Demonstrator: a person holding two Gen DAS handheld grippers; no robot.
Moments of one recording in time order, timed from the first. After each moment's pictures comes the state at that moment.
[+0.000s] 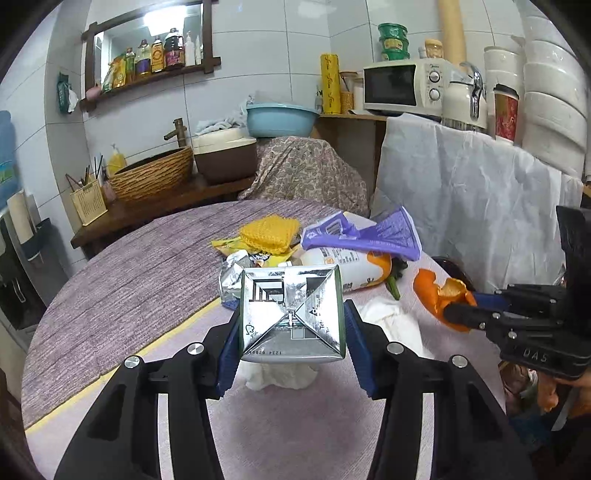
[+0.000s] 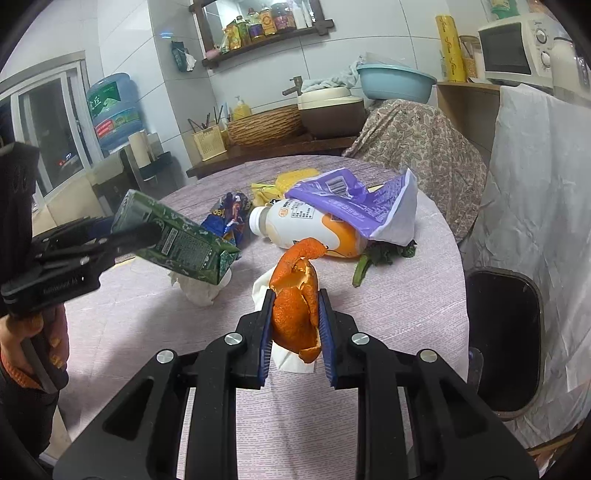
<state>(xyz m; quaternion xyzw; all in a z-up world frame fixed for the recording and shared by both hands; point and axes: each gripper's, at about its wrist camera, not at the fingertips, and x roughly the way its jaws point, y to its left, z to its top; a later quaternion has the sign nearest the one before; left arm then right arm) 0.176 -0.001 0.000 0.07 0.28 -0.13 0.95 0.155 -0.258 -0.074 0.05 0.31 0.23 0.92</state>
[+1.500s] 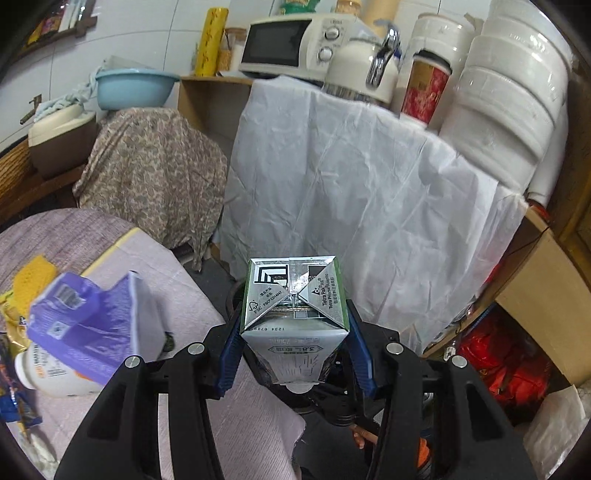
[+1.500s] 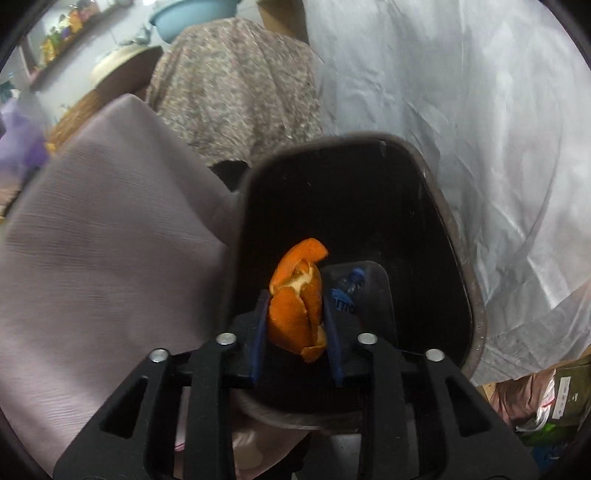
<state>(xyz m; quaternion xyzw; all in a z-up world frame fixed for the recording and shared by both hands) 0.266 -0.228 -0.005 0.02 0.37 -0.34 0.86 0.254 -0.461 -0.264 0.15 0.43 -0.01 0.89</state>
